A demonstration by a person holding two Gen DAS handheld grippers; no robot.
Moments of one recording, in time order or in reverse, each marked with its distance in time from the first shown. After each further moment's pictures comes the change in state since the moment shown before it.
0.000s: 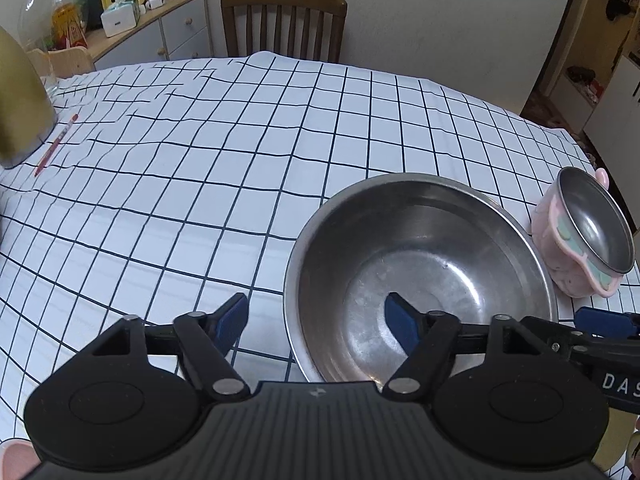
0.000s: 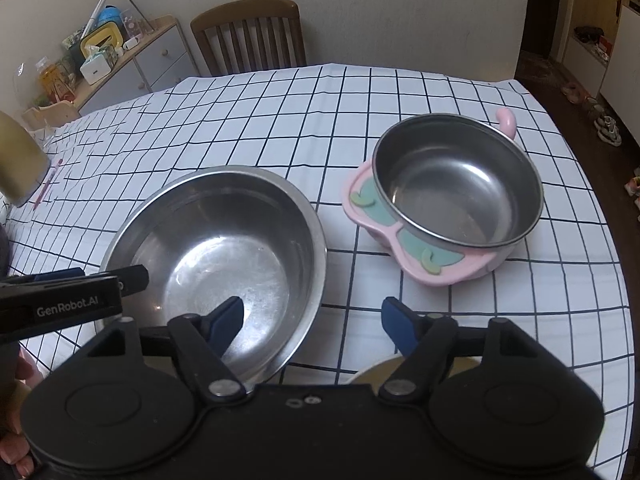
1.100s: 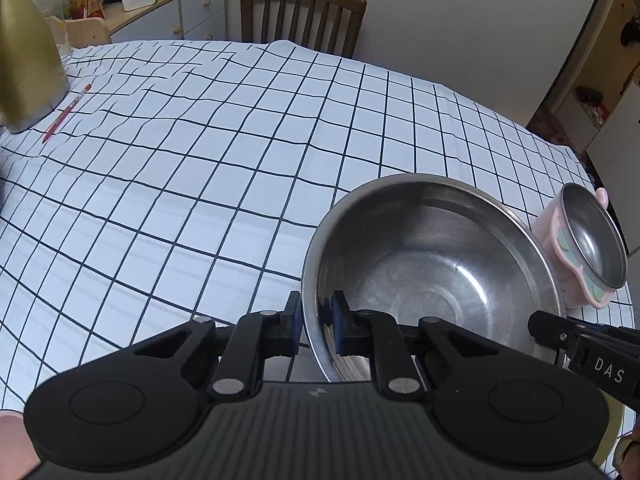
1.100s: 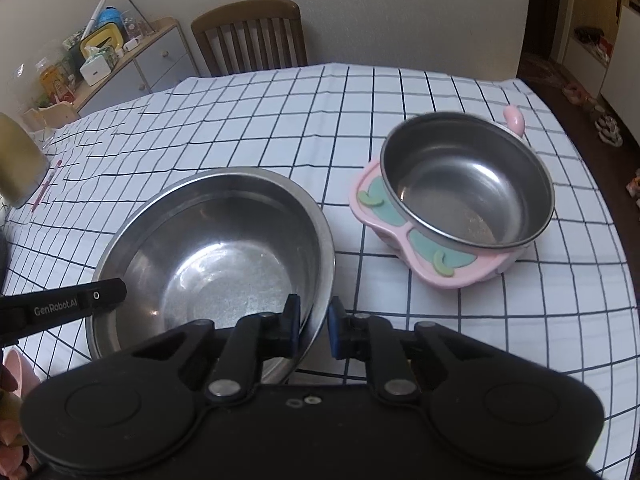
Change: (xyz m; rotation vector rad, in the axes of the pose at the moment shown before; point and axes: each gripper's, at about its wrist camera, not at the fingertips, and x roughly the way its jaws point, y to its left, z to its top) left arm -0.008 0.017 -0.004 -0.092 0.015 -0.017; right arm -0.001 0.004 -0.001 -0.008 -0.021 -0.002
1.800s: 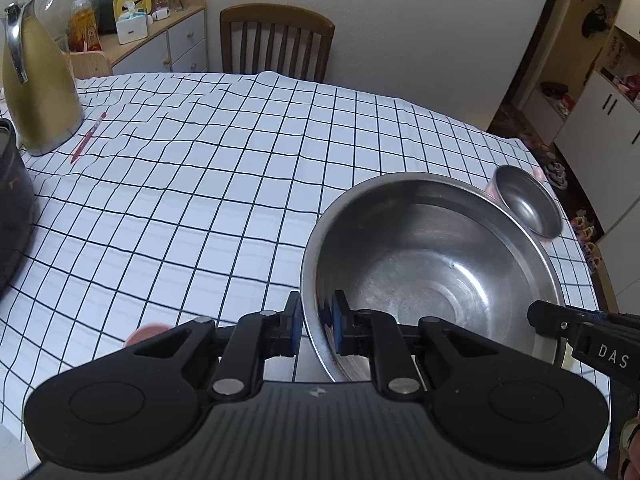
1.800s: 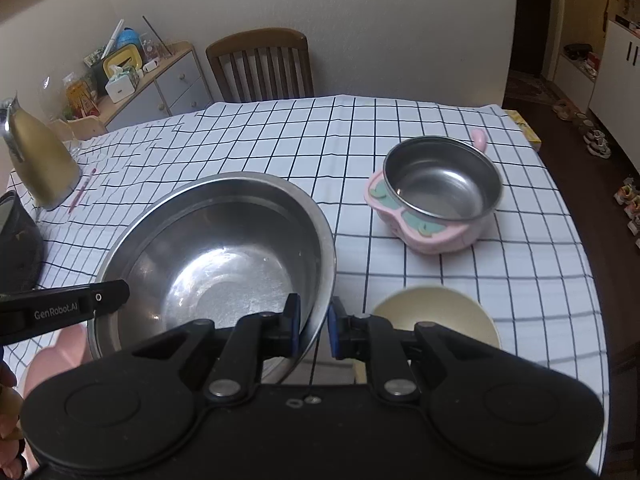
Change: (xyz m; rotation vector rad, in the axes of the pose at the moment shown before) left arm -0.097 0.018 -0.040 0.083 -0.056 -0.063; right arm -0.087 0.026 -0.038 0.021 -0.066 -0.012
